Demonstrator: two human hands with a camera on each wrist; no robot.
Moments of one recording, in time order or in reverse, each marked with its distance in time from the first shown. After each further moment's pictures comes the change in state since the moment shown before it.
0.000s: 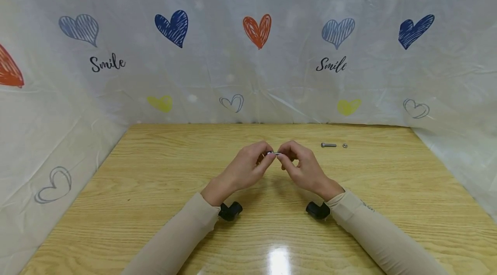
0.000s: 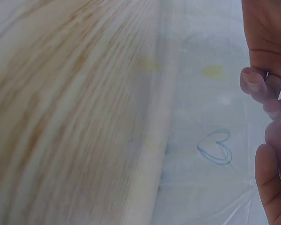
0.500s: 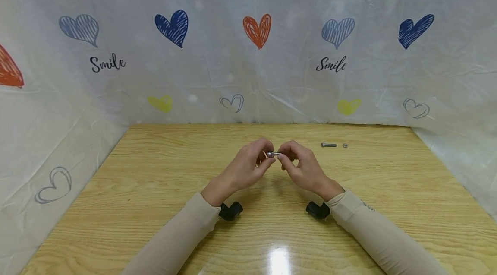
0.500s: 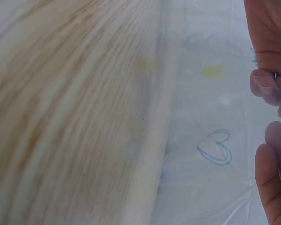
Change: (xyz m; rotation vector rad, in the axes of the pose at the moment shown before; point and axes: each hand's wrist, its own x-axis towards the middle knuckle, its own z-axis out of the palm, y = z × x) left_hand 0.002 0.002 -0.002 -0.011 0.025 0.065; right_hand -0.001 0.000 0.001 0.002 0.002 0.020
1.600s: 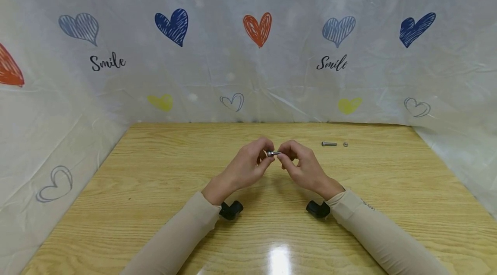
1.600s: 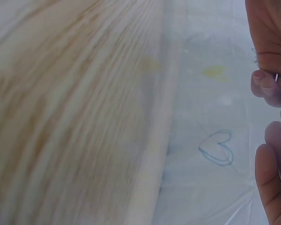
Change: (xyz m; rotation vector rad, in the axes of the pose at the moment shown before) left_hand -0.001 0.001 0.000 0.013 -0.015 -0.024; right_hand 0.001 0.000 0.000 -0.008 -0.007 -0.007
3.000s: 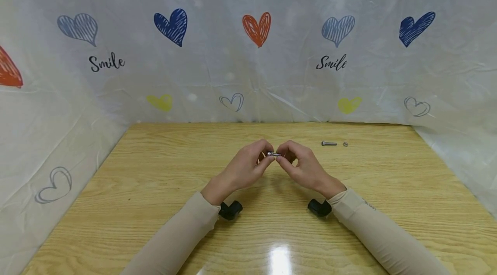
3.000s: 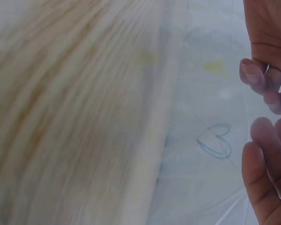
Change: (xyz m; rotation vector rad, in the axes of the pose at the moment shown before) left_hand -0.002 0.000 0.000 0.045 -0.057 -0.083; right_hand -0.006 0.041 0.003 -0.084 -0.044 -0.010
